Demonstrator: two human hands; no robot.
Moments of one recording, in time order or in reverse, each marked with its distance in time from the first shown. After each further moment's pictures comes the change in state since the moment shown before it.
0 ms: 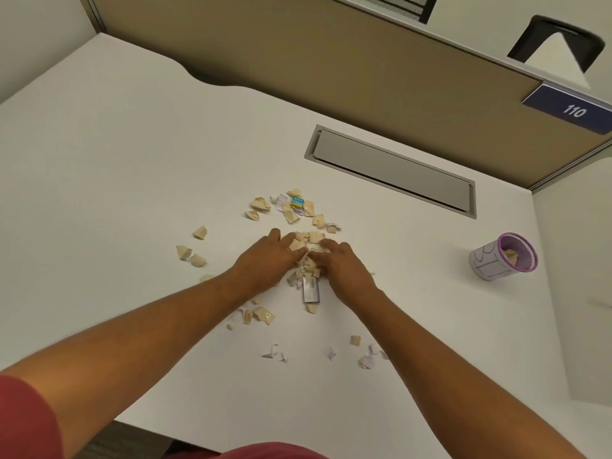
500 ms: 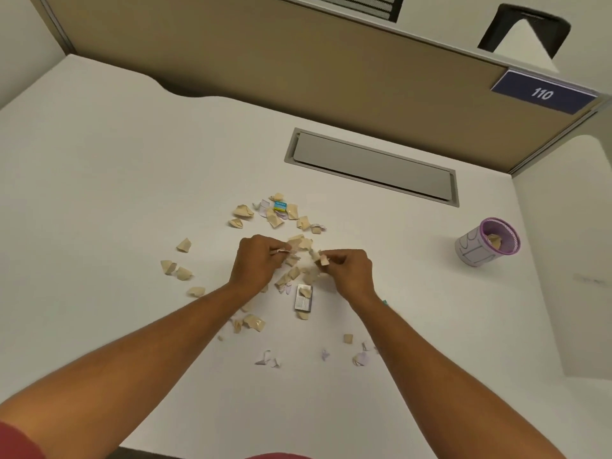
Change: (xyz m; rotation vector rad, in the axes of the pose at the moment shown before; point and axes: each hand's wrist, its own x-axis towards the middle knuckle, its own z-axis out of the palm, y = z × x) left_hand 0.009 0.016 -0.006 -0.981 0.340 -0.526; right_hand -0.021 0.017 0.005 0.987 0.327 0.533
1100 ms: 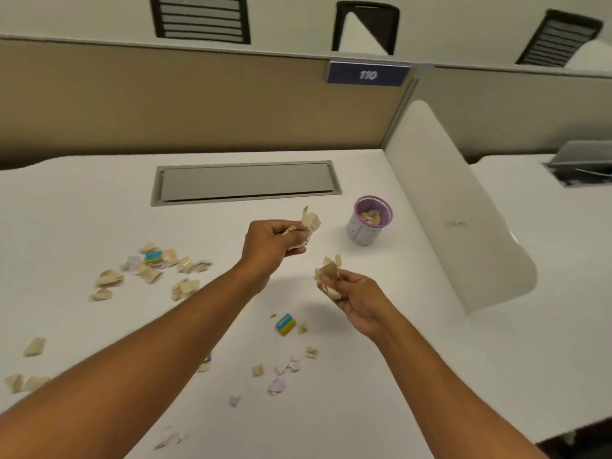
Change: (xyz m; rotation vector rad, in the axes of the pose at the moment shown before) left_hand 0.032 0.208 0.149 -0.609 -0.413 -0.109; right_hand -0.035 0.081 -0.185 1.017 0.064 0.362
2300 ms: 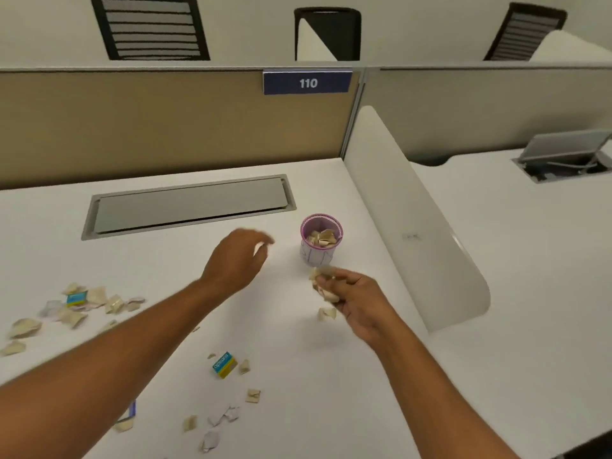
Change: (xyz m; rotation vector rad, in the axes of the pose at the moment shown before) left_hand 0.057 -0.010 0.053 1.086 -0.021 0.480; right_hand 0.011 -0.074 -0.079 -0.054 -0.024 -0.129
